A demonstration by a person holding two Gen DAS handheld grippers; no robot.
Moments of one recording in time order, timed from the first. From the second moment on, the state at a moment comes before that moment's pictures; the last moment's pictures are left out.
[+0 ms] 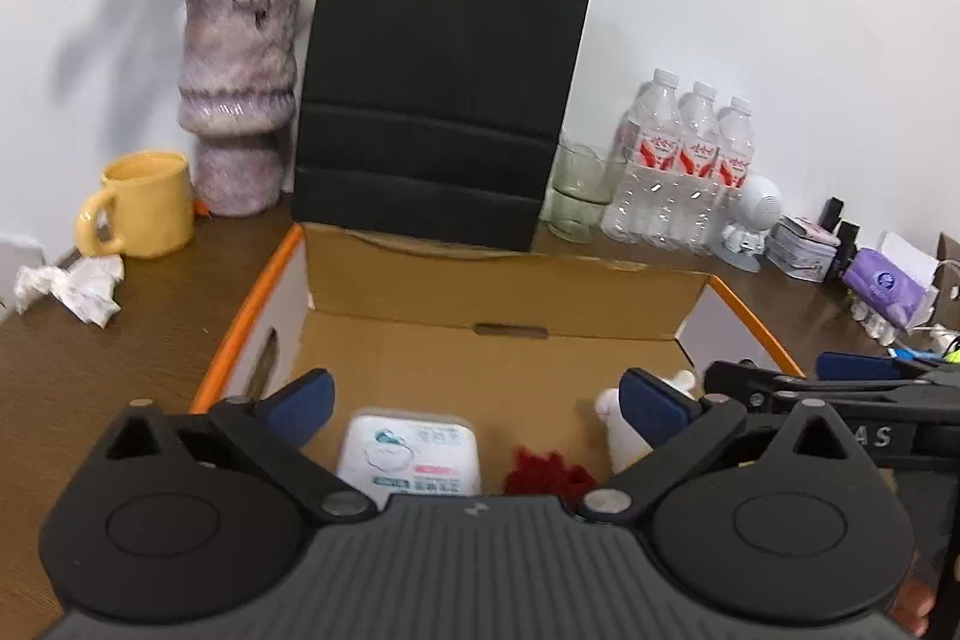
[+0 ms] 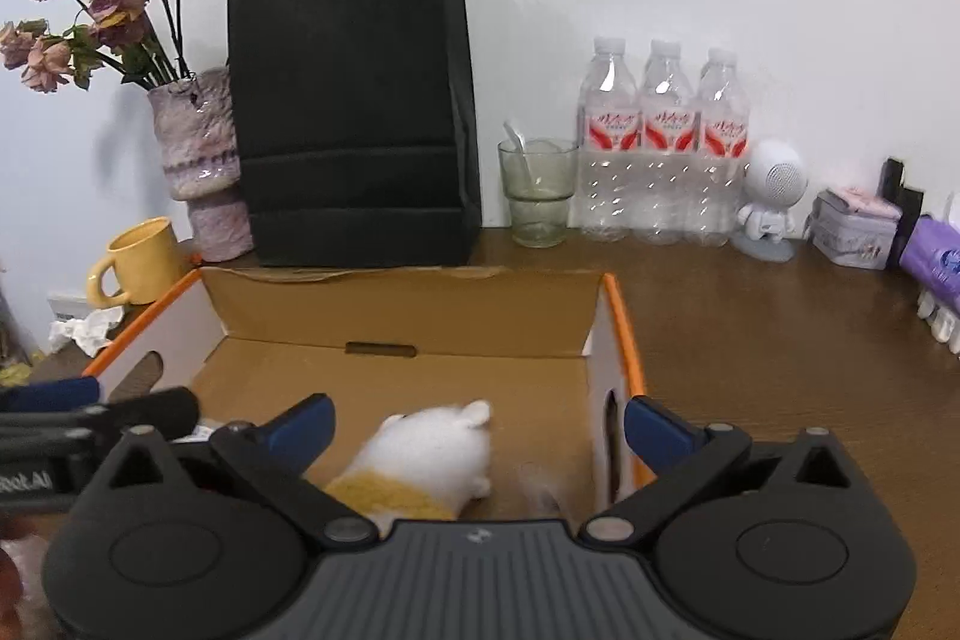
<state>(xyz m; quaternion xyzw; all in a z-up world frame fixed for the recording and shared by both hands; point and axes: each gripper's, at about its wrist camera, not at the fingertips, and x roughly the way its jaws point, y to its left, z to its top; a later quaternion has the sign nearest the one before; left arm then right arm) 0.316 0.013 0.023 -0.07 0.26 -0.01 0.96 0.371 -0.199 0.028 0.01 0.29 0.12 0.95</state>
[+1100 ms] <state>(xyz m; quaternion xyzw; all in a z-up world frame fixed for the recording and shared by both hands) 0.237 0.006 0.037 -0.07 0.25 -0.01 0.97 0.298 -0.222 0.063 -0.02 0.25 0.14 0.96</state>
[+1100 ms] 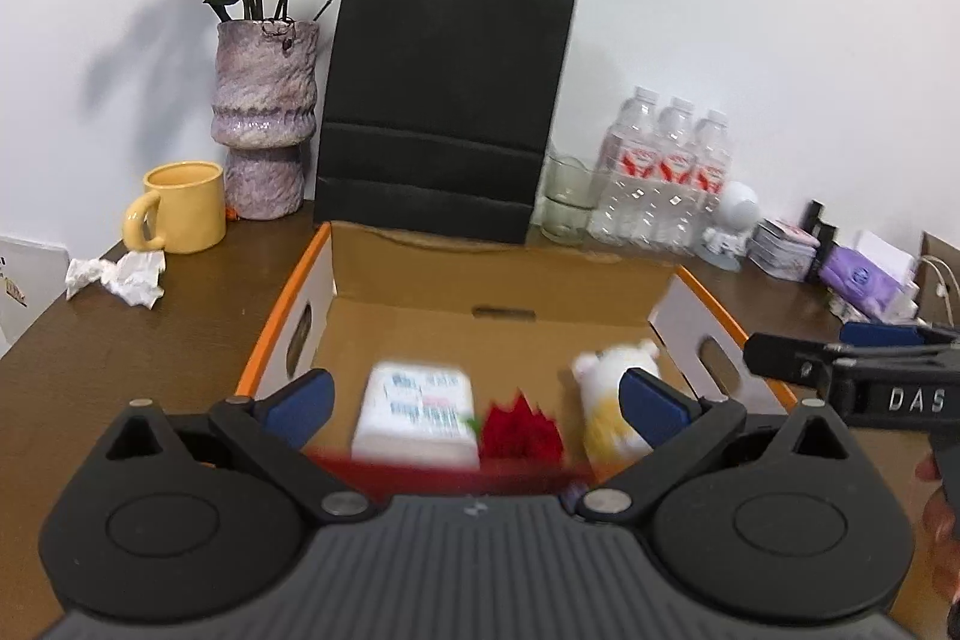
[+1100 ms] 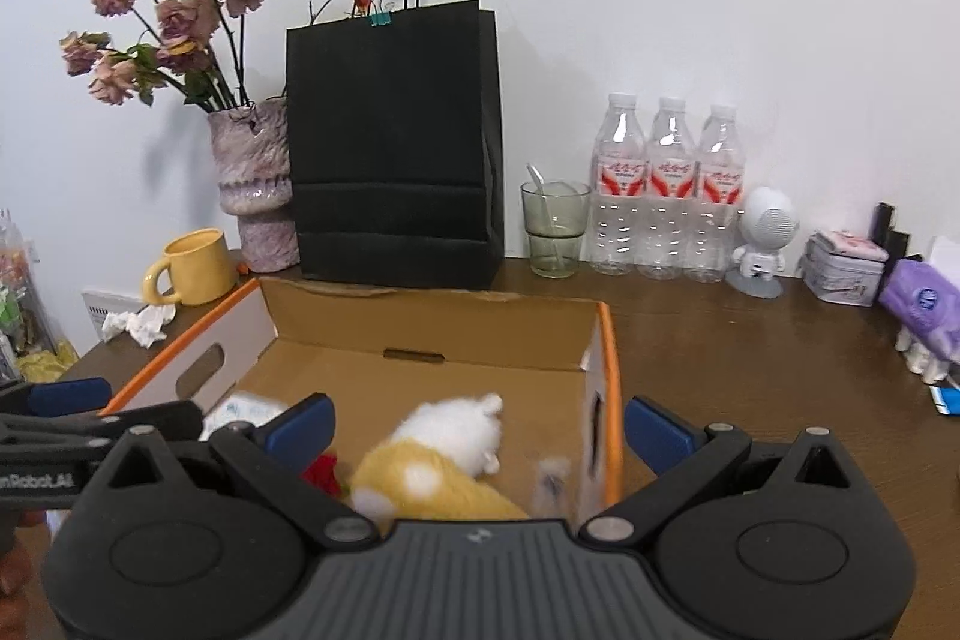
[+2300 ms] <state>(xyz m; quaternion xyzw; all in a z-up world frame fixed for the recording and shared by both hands) 0.169 -0.045 -0.039 0.00 0.34 0.00 0.94 0.203 -0.300 -0.034 -0.03 0.33 0.13 0.94</state>
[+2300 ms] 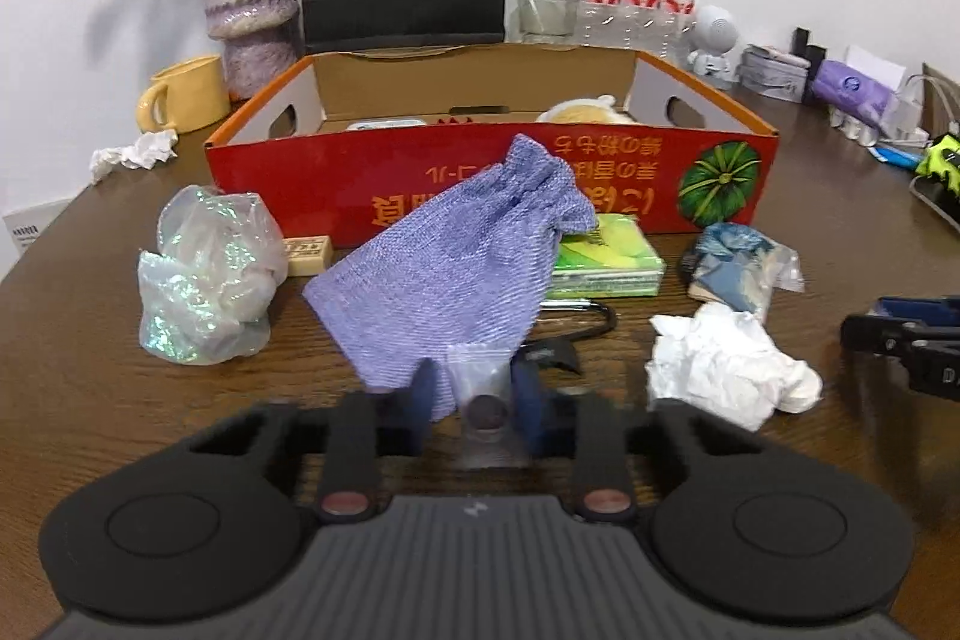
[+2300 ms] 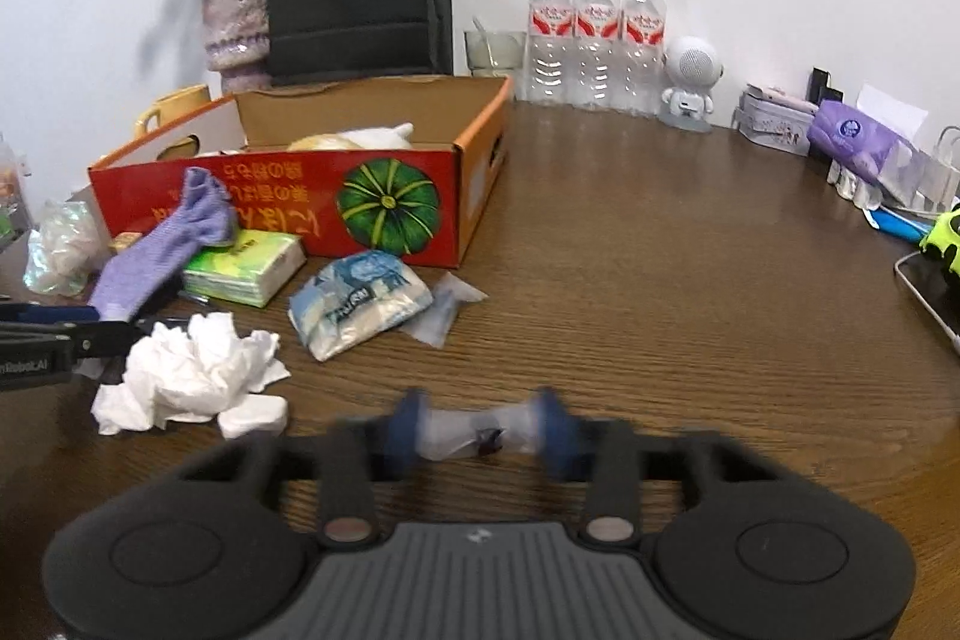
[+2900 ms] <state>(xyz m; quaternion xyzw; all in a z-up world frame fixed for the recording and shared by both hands) 0.154 -0.036 -0.028 -0.02 0.32 -0.01 0.95 0.192 -0.298 -0.025 -0.02 0.31 0.13 0.94</state>
